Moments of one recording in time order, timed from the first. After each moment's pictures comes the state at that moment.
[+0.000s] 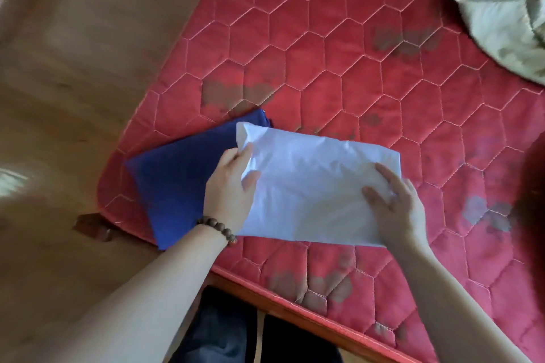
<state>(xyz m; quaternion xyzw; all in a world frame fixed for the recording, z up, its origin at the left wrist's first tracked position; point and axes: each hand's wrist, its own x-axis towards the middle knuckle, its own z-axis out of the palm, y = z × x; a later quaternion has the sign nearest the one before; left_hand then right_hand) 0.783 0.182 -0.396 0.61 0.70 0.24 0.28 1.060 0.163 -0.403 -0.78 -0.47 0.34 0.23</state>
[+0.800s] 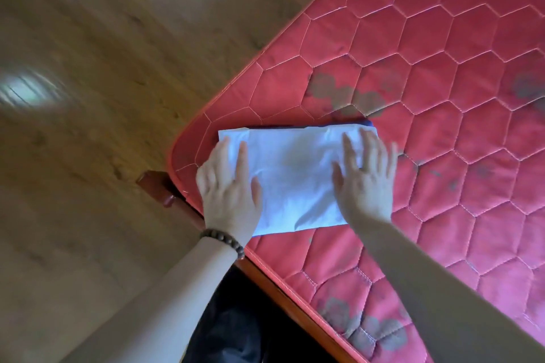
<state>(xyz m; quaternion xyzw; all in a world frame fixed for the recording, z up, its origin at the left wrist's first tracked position) 0.654 0.134 -0.448 0.55 0.82 0.13 0.05 0.846 0.236 -0.449 -0.55 -0.83 0.03 0.09</state>
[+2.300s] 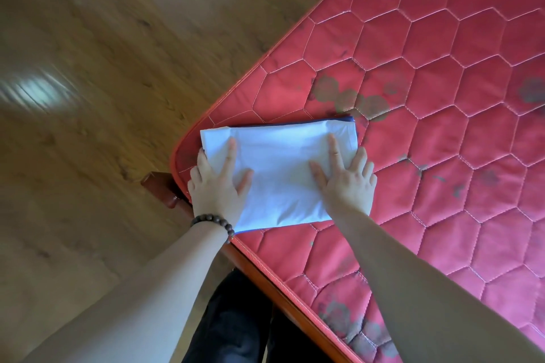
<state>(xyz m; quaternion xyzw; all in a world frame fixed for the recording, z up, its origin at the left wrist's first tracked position) 0.627 0.140 -0.462 0.42 0.89 0.05 0.18 0.822 0.235 -0.479 -0.67 -0.72 0.17 -0.07</state>
